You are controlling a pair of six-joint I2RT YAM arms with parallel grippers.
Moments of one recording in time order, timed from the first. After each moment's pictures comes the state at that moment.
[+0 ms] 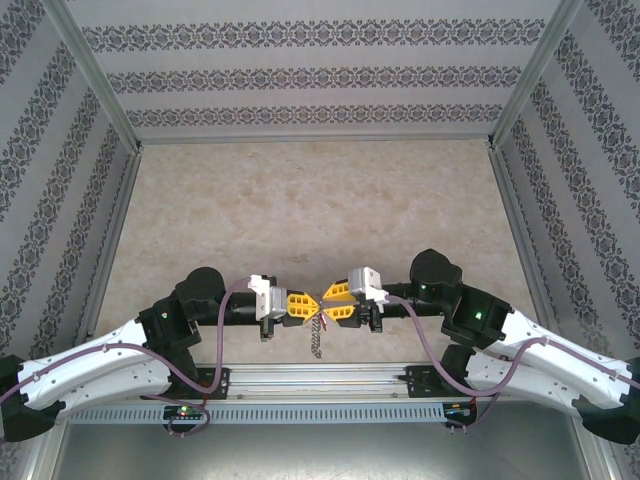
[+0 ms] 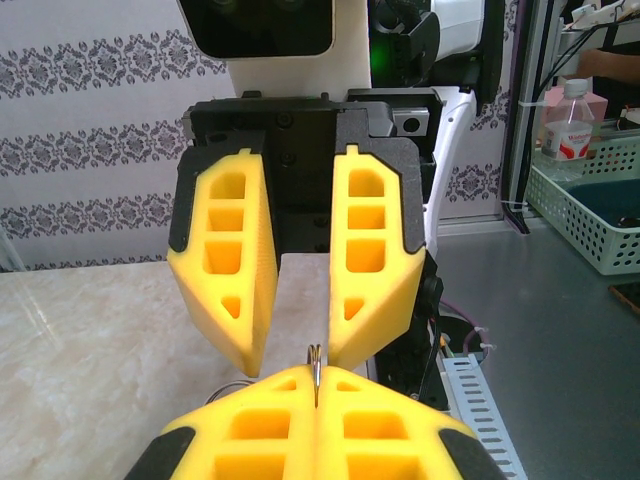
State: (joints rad) left arm -1.03 0.71 0.63 0.02 0.45 0.15; right arm 1.02 0.73 0.75 -0.23 -0.52 -0.18
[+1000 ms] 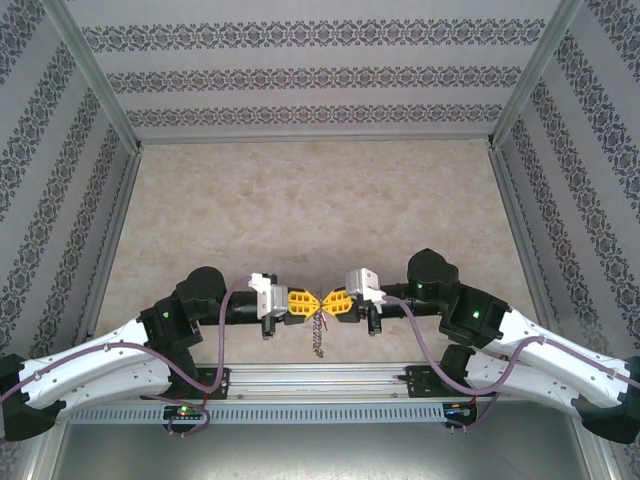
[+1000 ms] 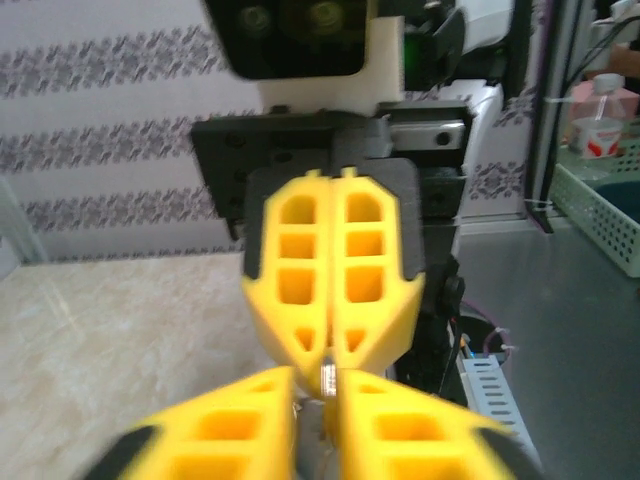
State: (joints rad) left arm -1.03 0.72 0.64 0.00 0.39 0.16; right arm 1.02 0.75 0.75 -0.26 -0.52 -0.19
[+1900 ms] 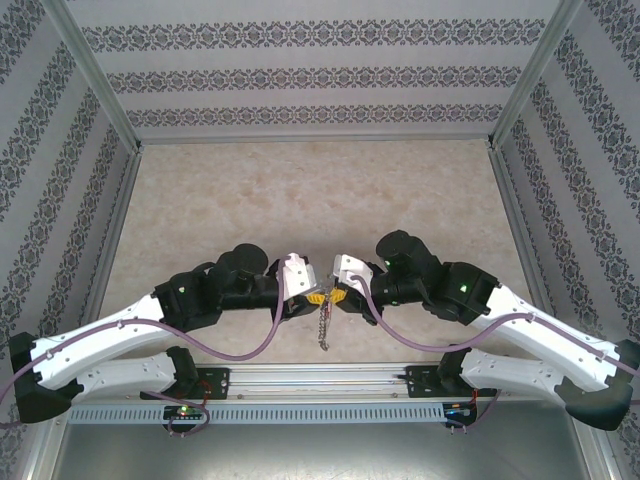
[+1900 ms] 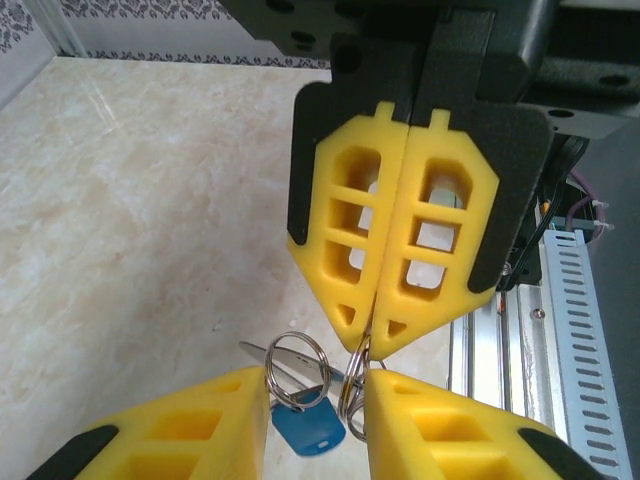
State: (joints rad) left arm -1.03 0.97 0.93 -0.46 0.19 0.20; right arm 0.96 0.95 1.00 -0.73 -0.37 -0.24
